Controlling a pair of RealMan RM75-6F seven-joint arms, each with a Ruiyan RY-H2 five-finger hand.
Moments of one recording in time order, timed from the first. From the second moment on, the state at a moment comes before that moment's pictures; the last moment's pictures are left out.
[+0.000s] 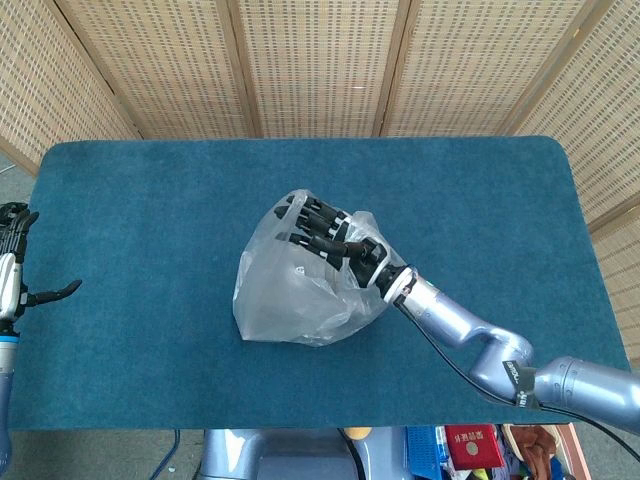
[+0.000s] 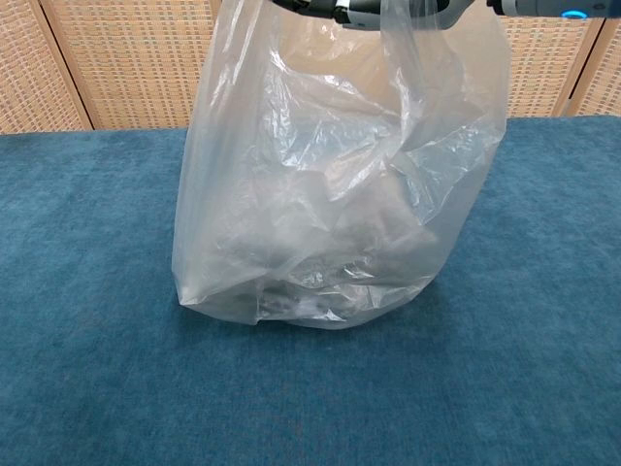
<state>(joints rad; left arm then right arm) -0.28 -1.24 -0.22 -1.37 1.25 1.27 -0.37 0.96 -1.23 0.38 -1.68 -1.41 0.75 2.15</state>
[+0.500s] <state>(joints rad) -0.28 -1.25 -0.22 -1.37 1.25 1.27 -0.37 0.90 -1.28 0.47 -1.75 -1.21 0.79 1.90</state>
